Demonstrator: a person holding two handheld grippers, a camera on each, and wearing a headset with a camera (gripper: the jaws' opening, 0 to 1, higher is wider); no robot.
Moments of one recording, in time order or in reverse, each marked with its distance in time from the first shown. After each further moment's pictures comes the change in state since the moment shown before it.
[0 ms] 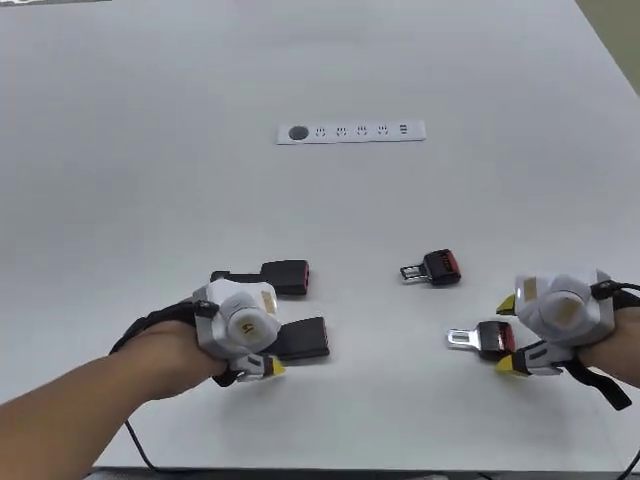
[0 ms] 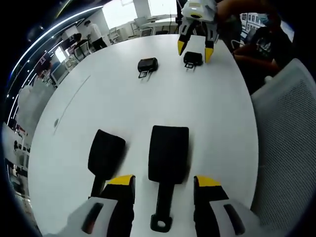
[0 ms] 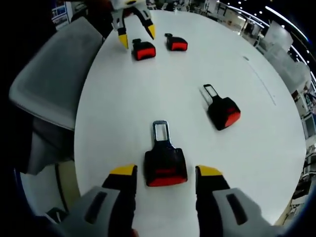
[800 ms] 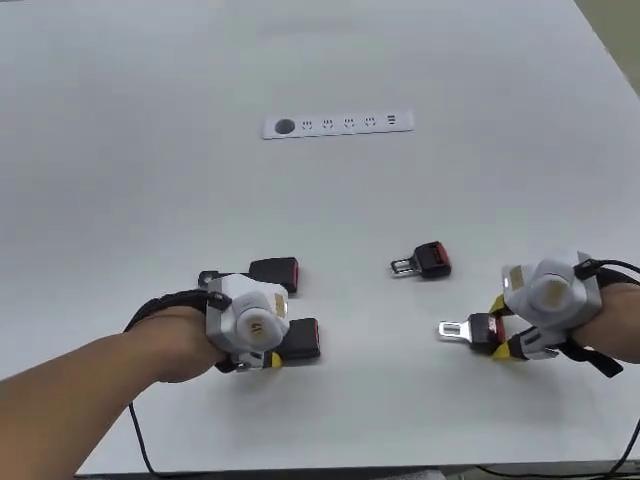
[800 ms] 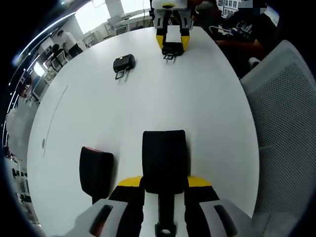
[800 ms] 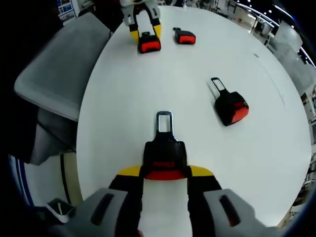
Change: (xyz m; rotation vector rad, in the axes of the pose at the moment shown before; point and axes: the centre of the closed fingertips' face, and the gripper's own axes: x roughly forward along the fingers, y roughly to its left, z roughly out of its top) left arm 0.015 -0.006 0.003 0.162 0.070 -0.095; right arm -0.003 0.005 -0.008 -0.035 0.039 0.077
